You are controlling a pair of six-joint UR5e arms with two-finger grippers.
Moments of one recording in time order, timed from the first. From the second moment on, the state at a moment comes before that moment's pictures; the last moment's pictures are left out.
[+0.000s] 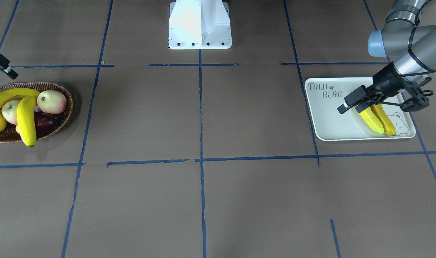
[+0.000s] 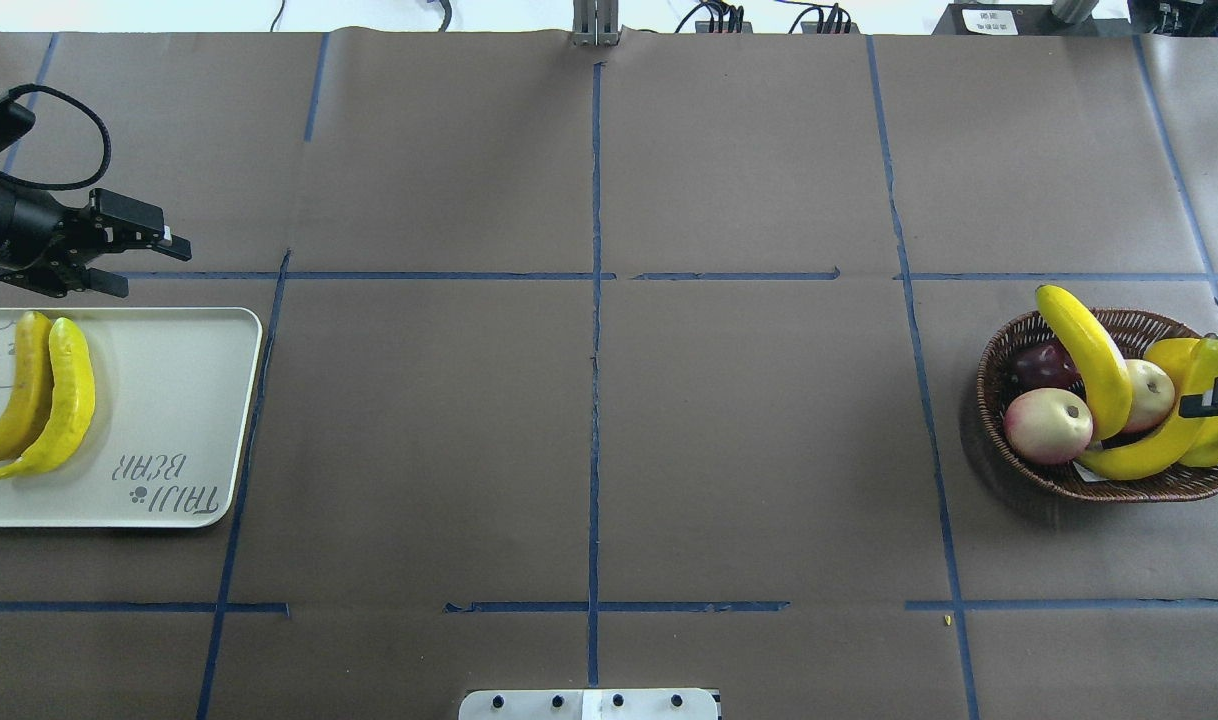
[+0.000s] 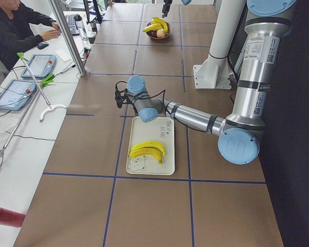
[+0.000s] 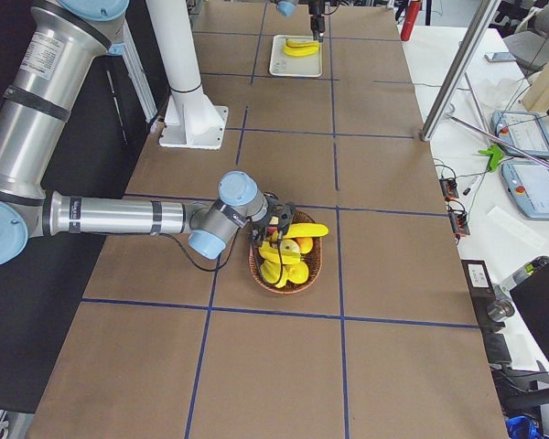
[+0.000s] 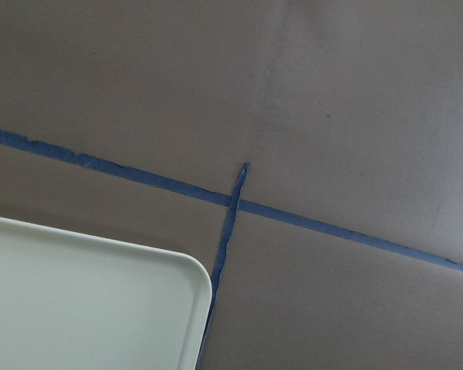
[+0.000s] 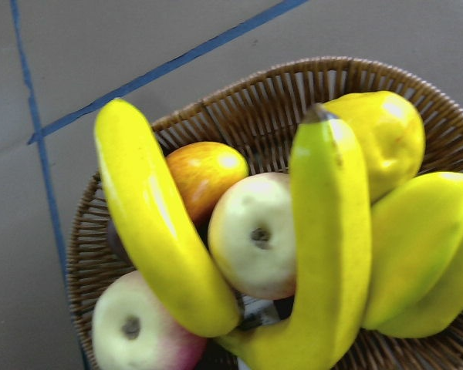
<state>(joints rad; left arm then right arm) -1.06 -1.69 -1.69 -2.36 -2.38 -1.33 1.07 -1.99 1.81 -0.53 2.25 1.28</state>
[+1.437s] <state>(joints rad) -1.06 -1.70 -1.69 -2.36 -2.38 -1.35 0.99 -1.97 1.73 -0.53 2.18 1.28</state>
